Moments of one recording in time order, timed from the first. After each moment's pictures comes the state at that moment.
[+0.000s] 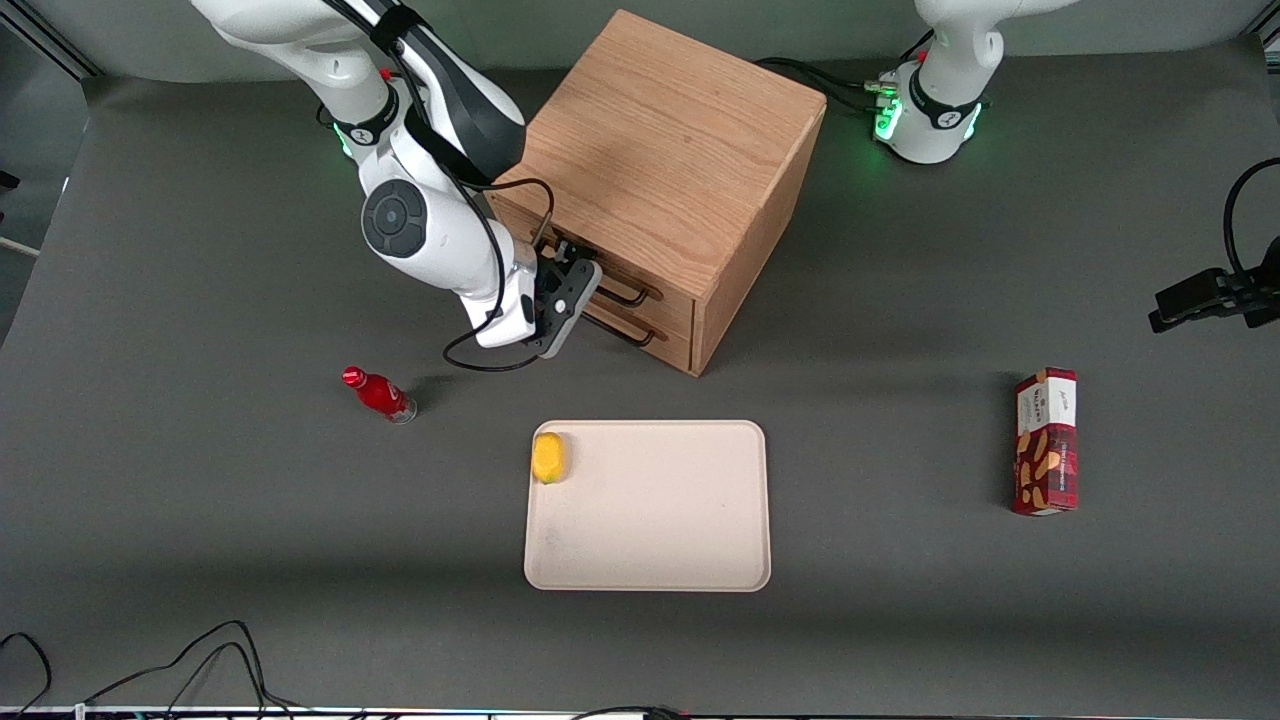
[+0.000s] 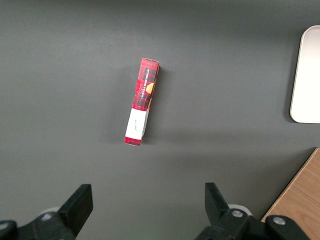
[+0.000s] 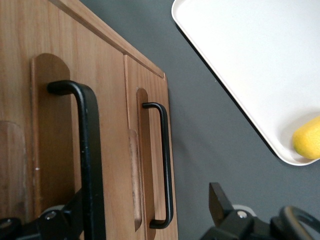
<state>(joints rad) 0.10 0.29 0.55 -1.89 0.26 2.18 -0.43</state>
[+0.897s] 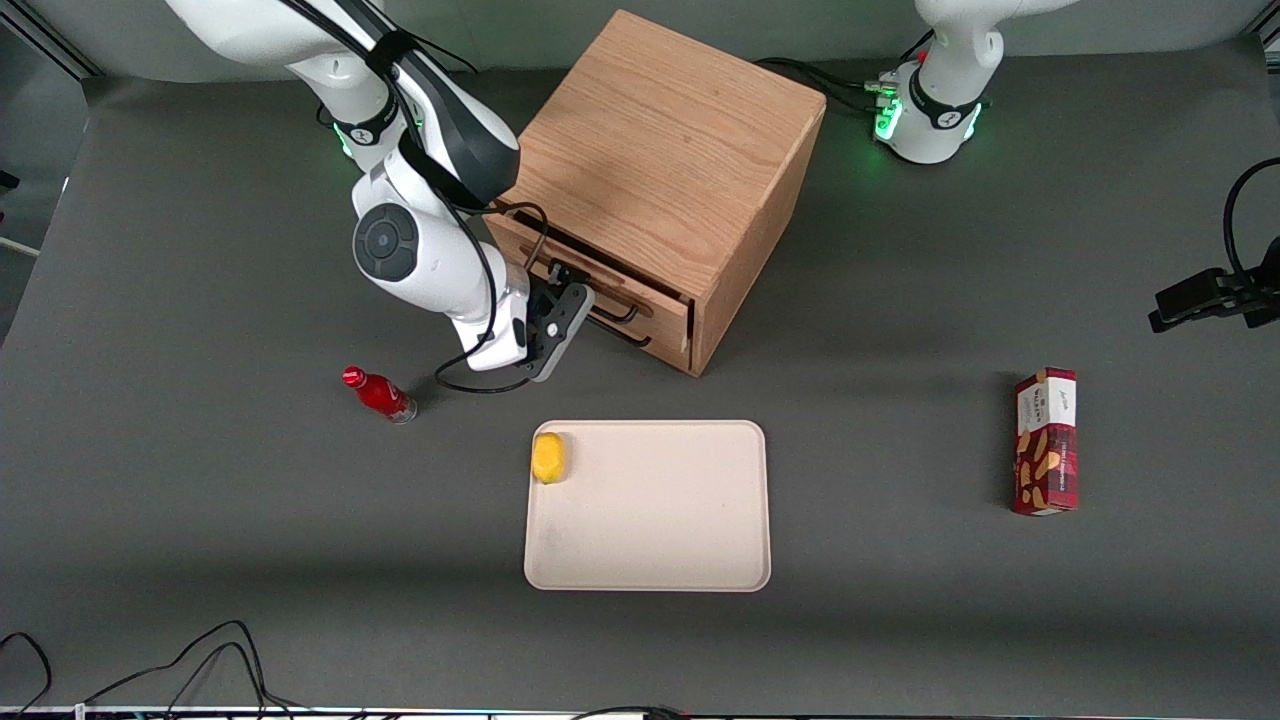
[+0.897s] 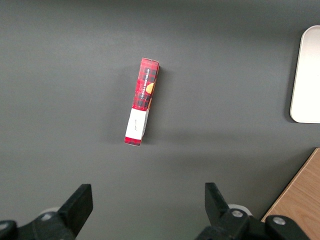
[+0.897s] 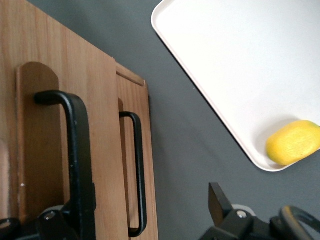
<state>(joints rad) 0.08 0.35 0.53 -1.82 0.21 2.19 -0.43</state>
